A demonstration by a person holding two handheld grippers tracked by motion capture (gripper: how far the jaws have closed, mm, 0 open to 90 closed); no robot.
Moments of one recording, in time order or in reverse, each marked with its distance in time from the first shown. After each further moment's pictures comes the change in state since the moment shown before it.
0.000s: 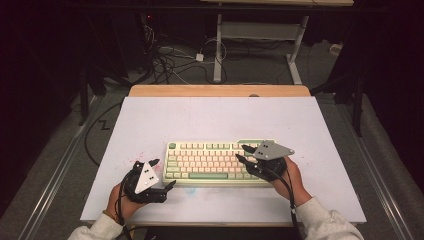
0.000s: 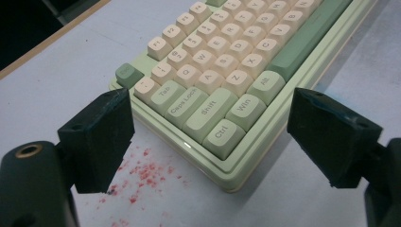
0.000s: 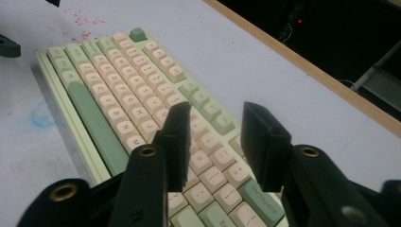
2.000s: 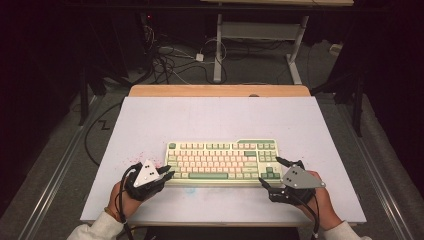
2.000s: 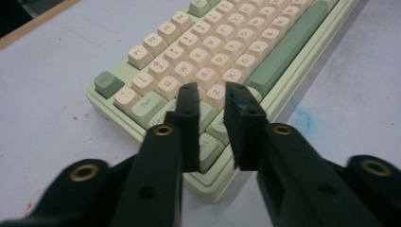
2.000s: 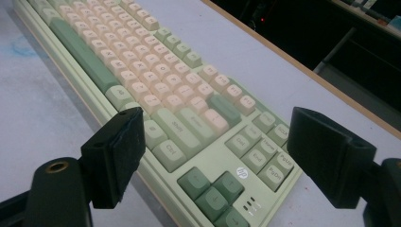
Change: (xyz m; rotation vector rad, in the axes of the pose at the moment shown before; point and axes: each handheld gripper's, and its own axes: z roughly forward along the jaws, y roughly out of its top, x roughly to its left) left arm 0.006 0.012 0.000 0.020 -0.109 -0.058; right arm 0.009 -0.058 -0.058 0.006 -0.146 -0.035
